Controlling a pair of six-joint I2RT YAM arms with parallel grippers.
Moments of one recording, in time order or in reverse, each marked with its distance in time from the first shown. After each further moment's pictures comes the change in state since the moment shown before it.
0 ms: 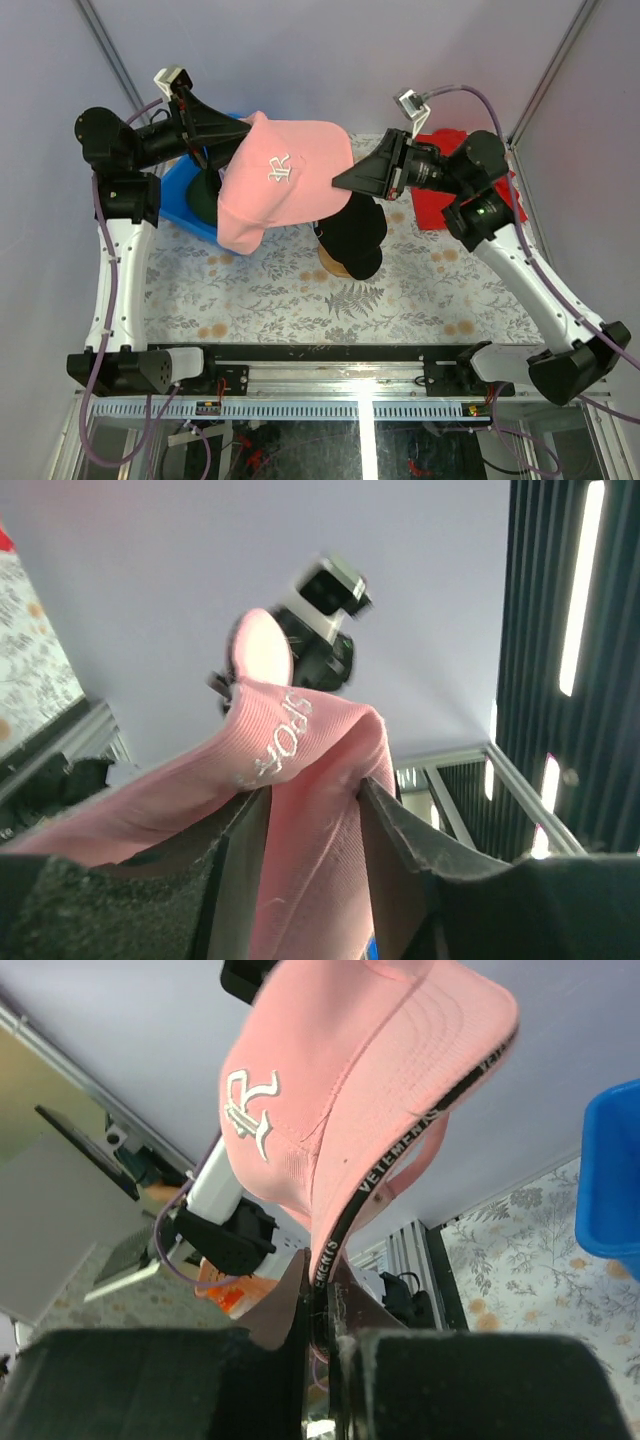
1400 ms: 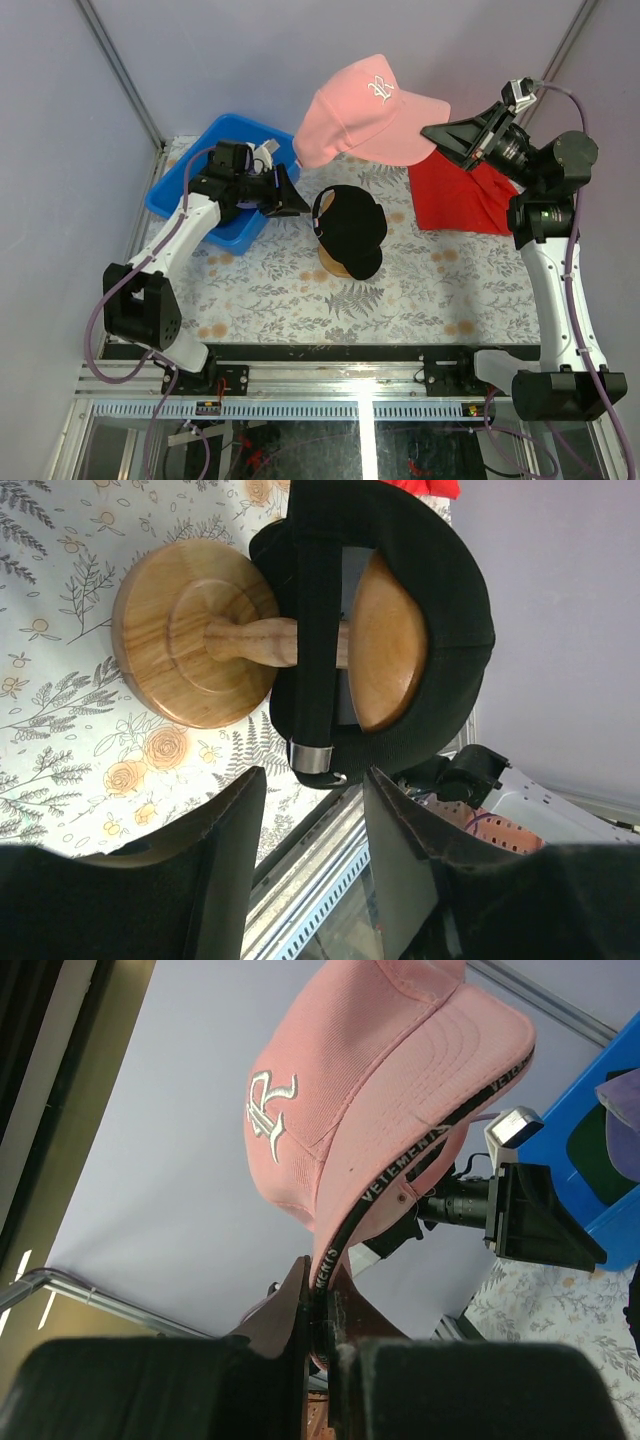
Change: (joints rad) left arm -0.274 0.288 -0.222 -0.706 -0.479 1.336; right arm -0.526 -0.131 -0.015 -0.095 0.006 0.490
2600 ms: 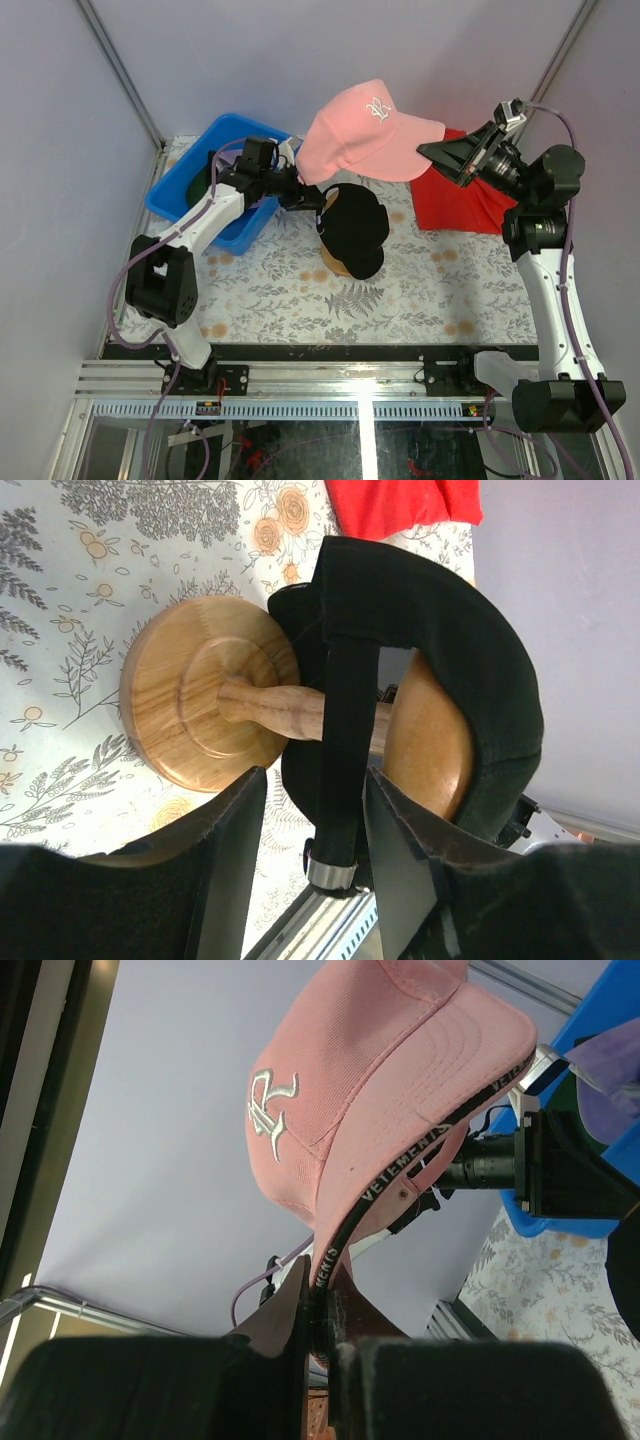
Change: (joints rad) left arm -0.090 0.179 0.080 0.138 -0.084 -0.031; right arm 0.000 -0.063 -0.120 -0.037 0.011 -0.029
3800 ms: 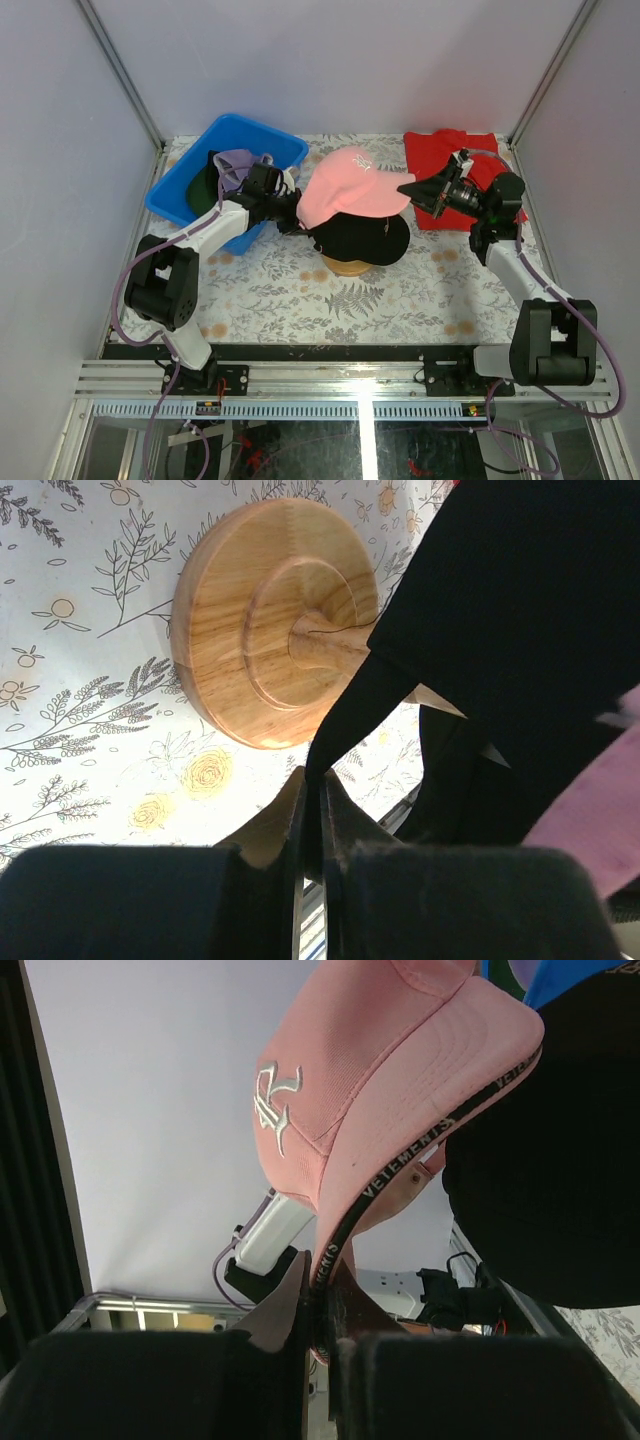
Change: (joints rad) left arm -0.031 -0.006 -0.204 0.043 -0.080 -0.041; right arm 0.000 0.215 -0.420 0.456 -0.148 0.170
